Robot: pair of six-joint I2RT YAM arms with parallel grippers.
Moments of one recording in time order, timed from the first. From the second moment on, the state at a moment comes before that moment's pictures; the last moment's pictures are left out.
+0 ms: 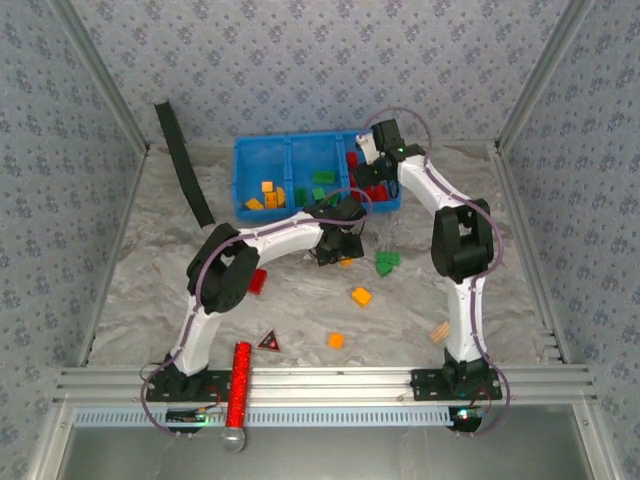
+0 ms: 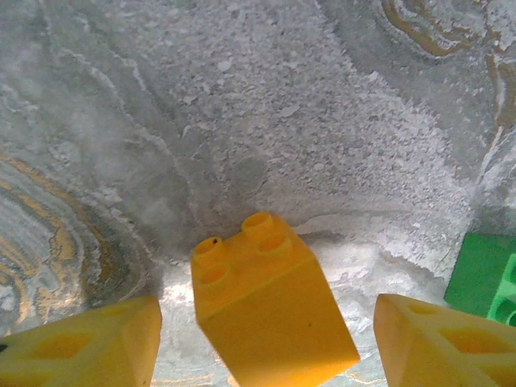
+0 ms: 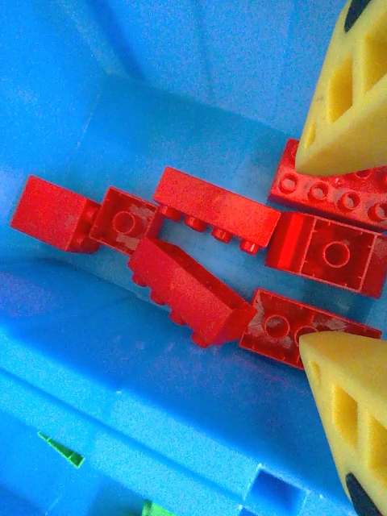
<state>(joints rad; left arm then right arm) -0.86 2.13 1.63 -0.71 0.01 -0.98 0.30 2.18 1.89 -0.64 -0.05 -0.18</state>
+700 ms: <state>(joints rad) -0.82 2.00 1.40 -0.68 -0.07 -0.86 0.30 1.85 1.46 -0.57 -0.10 -0.14</state>
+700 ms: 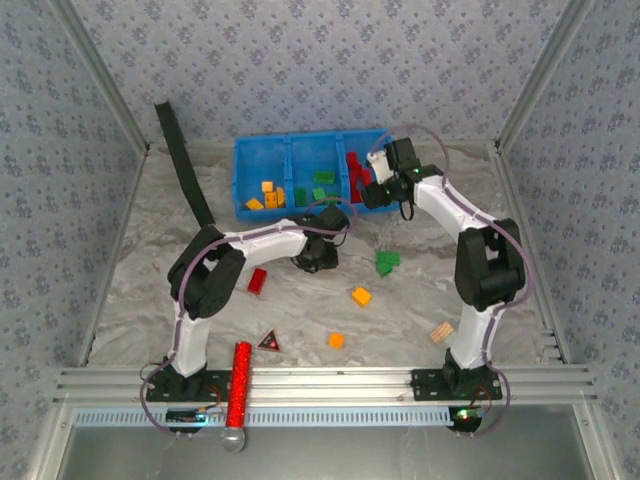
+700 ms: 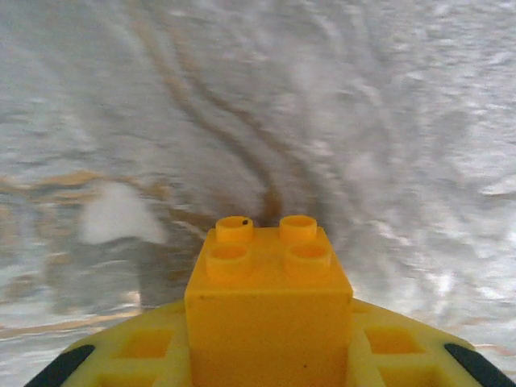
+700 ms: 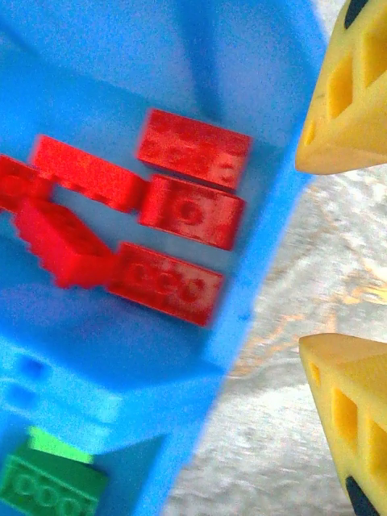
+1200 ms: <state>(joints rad) -0.66 1.72 1.49 -0.77 -0.30 -0.57 0.30 1.62 0.97 -0.50 -0.25 0.03</state>
